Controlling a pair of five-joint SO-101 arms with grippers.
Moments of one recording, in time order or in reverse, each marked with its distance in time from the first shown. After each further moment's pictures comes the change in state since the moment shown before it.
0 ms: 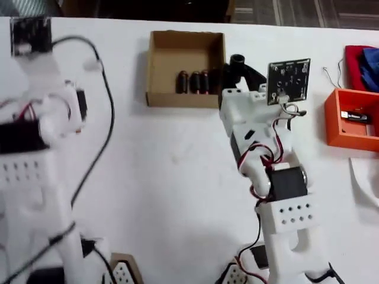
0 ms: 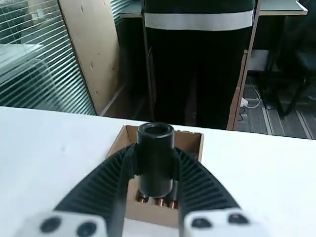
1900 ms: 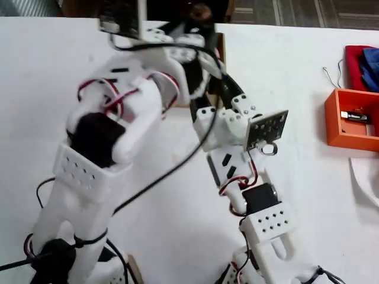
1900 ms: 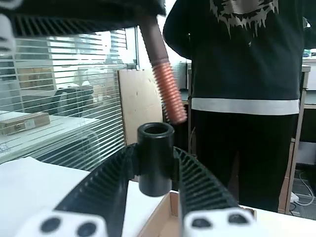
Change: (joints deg) left arm 40.6 13.7 -25.5 -26.2 12.4; right arm -9.1 -5.5 24.5 -41.3 0.0
